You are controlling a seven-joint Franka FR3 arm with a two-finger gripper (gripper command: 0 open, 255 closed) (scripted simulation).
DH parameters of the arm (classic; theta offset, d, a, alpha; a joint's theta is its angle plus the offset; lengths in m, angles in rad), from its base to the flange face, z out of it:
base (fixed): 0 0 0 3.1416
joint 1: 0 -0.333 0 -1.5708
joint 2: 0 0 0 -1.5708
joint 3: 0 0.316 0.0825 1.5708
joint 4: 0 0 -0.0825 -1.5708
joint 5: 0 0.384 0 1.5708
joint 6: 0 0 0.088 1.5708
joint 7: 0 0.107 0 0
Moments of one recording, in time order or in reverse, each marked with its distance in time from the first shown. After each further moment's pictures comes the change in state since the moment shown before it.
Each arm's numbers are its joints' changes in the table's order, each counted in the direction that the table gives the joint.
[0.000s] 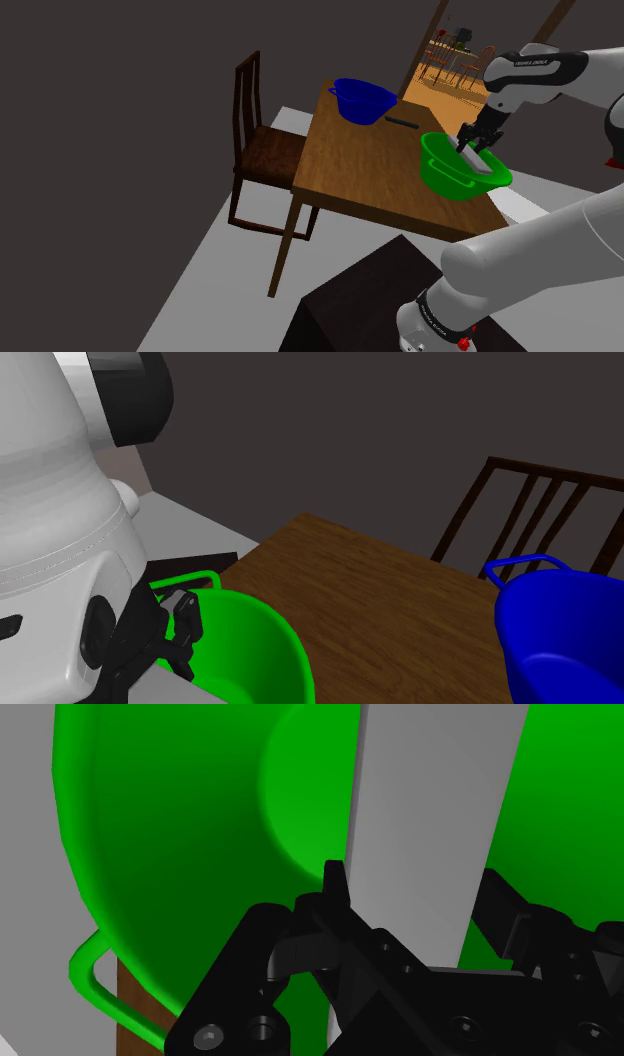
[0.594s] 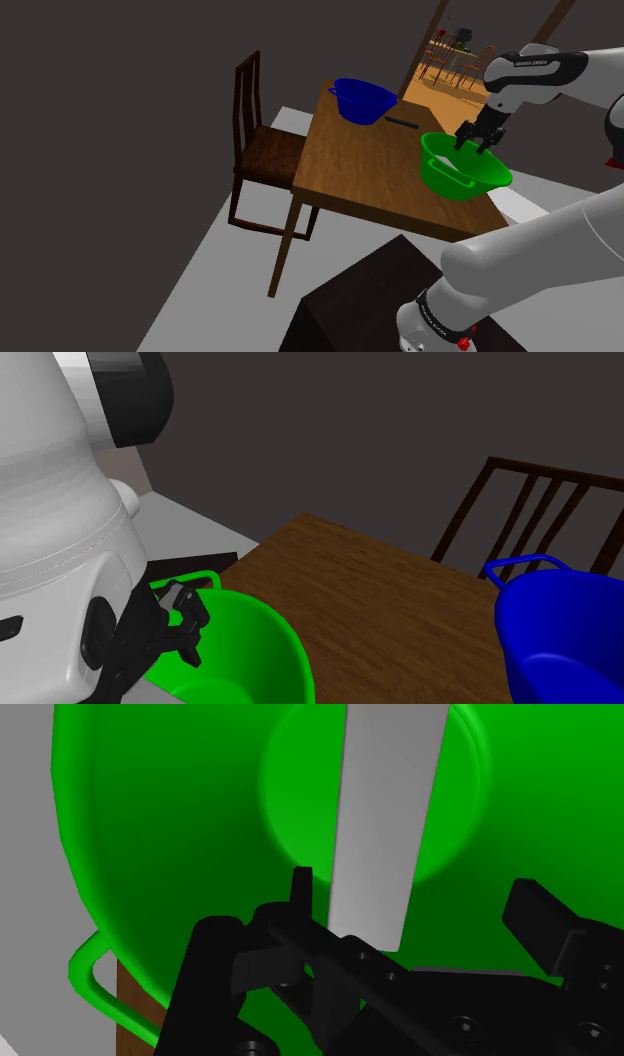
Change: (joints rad) arm 0.000 0.000 0.000 -0.002 0.000 0.003 0.000
